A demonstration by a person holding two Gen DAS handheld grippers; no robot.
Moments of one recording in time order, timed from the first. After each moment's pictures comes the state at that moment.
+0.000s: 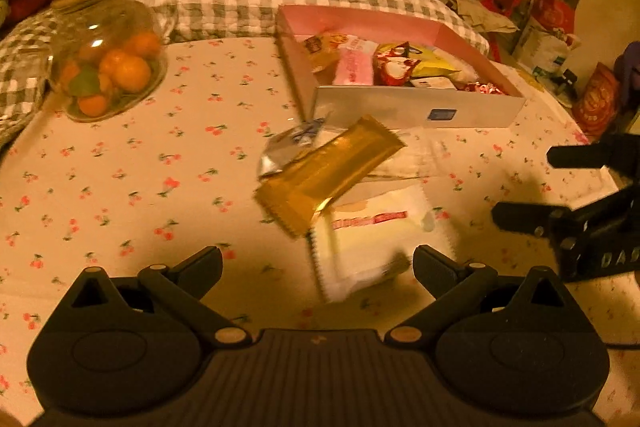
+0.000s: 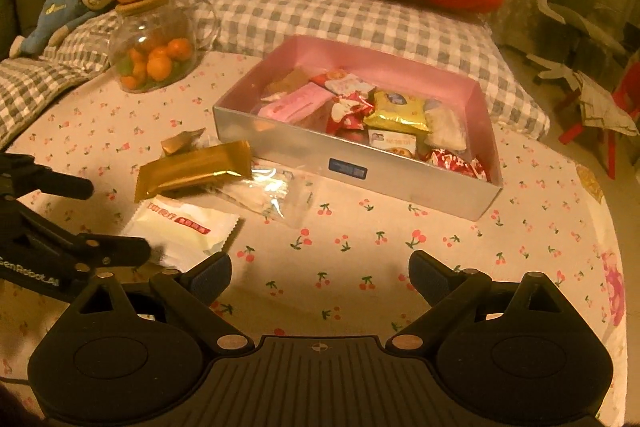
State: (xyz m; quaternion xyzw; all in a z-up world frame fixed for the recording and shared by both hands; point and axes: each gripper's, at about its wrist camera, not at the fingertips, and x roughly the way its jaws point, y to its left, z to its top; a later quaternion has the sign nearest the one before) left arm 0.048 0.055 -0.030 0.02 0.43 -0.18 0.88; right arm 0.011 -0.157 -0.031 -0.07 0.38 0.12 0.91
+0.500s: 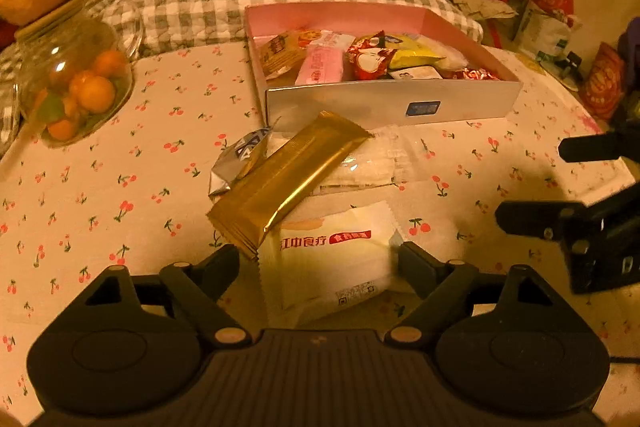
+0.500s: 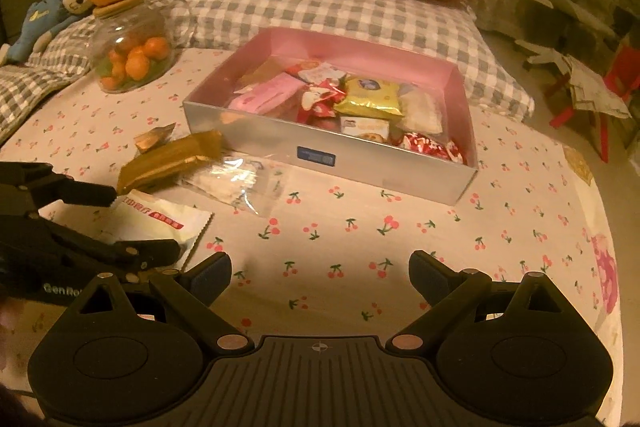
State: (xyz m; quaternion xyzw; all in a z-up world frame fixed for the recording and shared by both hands) left arm 0.051 0.021 -0.042 0.06 0.42 -0.17 0.89; right arm 0.016 -0.178 -0.035 -0.05 0.39 0.10 0.91
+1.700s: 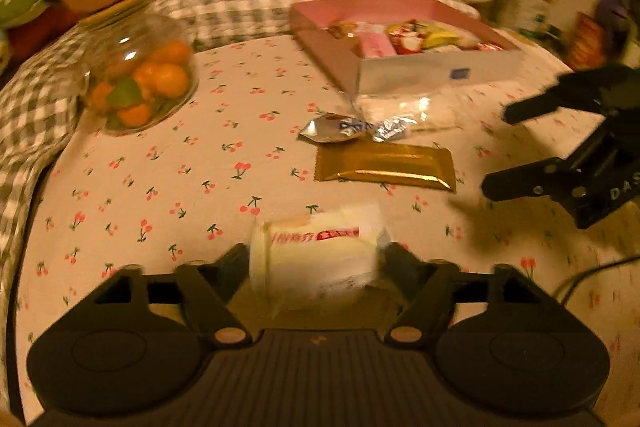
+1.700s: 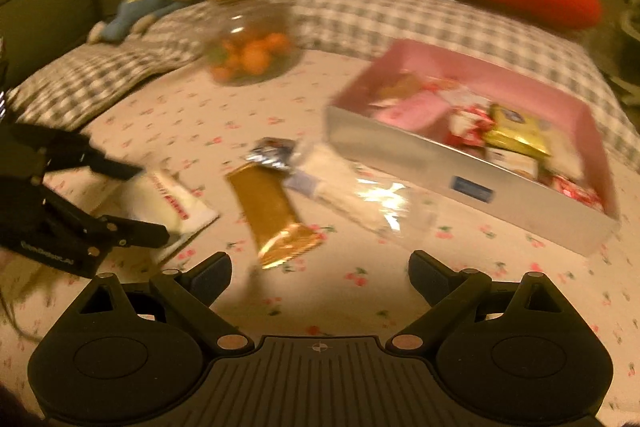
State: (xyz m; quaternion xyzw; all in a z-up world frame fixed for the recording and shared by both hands) left arm 0.030 0.116 -0.032 0.12 0.41 -0.22 0.88; right arm 0.017 -0.116 -0.047 -0.07 0.36 0.26 0.89
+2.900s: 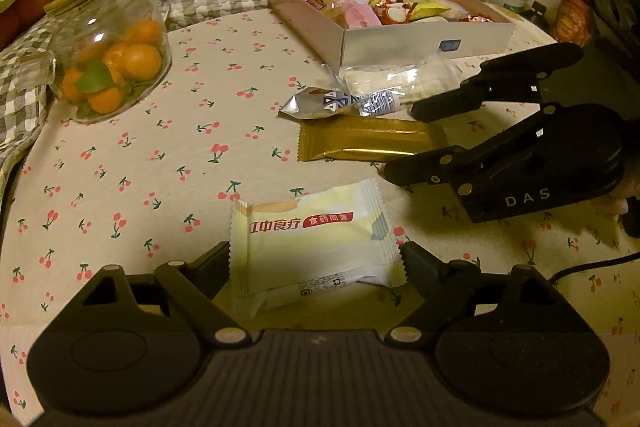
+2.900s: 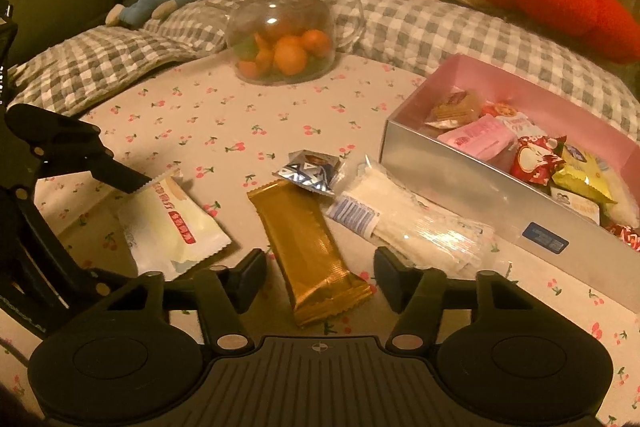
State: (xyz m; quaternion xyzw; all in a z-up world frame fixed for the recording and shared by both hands) left arm 0.040 0.108 -0.044 0.12 0.44 -0.23 0.86; right arm 0.042 -0.074 -0.067 -0.10 0.34 0.28 0.89
